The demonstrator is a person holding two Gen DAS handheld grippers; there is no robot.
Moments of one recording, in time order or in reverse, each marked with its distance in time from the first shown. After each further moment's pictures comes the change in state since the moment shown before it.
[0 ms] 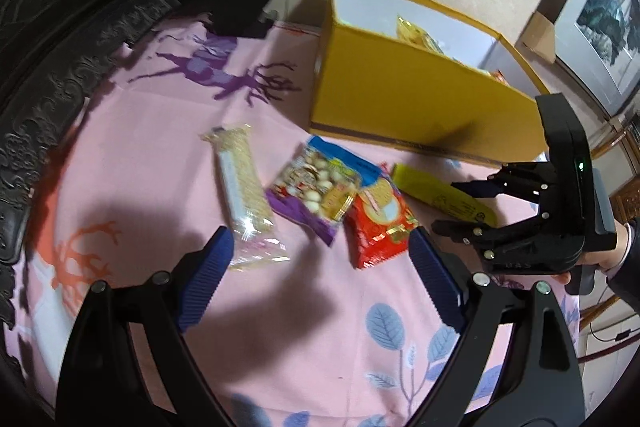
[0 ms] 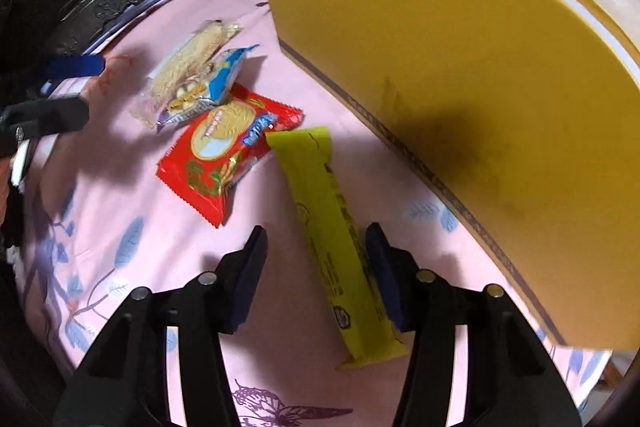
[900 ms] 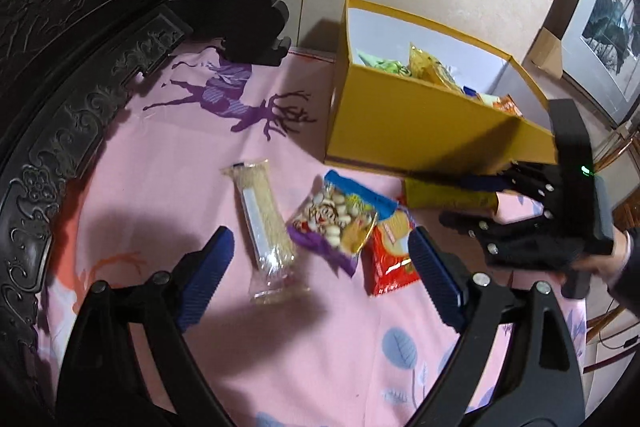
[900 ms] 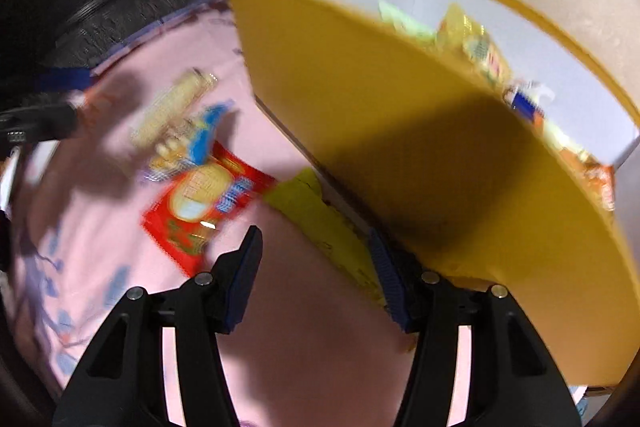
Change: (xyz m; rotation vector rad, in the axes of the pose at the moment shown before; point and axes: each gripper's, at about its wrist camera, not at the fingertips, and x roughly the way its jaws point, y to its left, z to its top) left arm -0.013 0.013 0.016 0.006 -0.063 0.053; right arm -0.015 -0.016 0.013 -0.016 -0.130 -0.066
